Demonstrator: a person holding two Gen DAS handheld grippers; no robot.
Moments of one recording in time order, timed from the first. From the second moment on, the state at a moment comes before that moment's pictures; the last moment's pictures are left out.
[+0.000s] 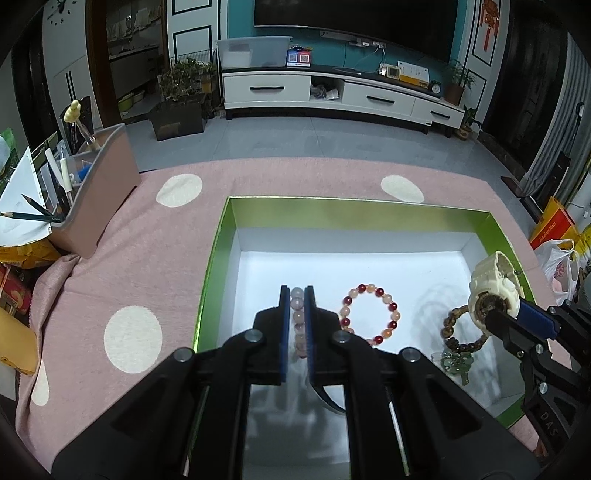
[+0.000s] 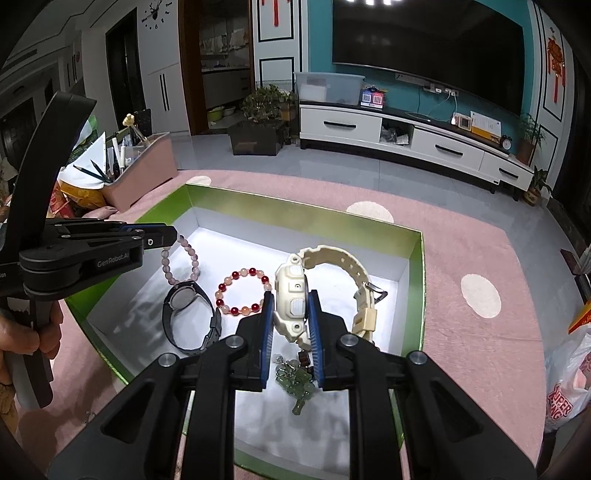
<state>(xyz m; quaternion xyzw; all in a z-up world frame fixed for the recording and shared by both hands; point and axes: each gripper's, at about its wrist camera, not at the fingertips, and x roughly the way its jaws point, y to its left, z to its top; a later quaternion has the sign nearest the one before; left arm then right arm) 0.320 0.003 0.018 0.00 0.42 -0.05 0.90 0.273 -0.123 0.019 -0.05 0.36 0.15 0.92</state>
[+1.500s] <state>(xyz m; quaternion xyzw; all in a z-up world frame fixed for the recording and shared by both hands) 0.332 -0.007 0.000 0.03 0.45 -0.05 0.89 0.298 -0.118 -0.013 -0.04 0.43 0.14 0.89</state>
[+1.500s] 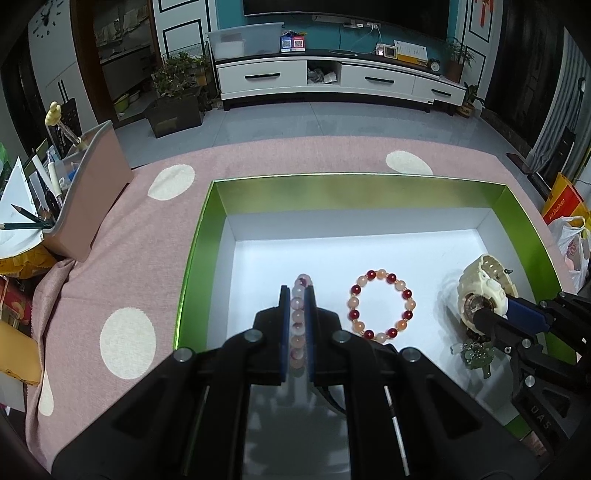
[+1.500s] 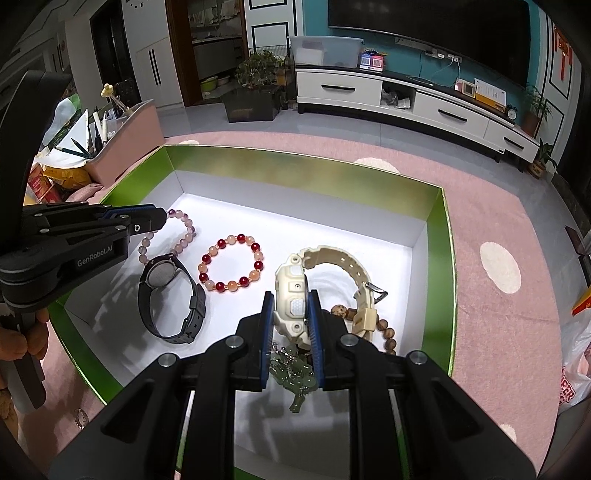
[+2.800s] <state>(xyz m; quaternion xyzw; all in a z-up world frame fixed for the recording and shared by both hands) 0.333 -0.007 -0.008 0.05 0.46 -0.04 0.89 0.299 -0.115 -0.019 -0.04 0.44 0.14 0.88</state>
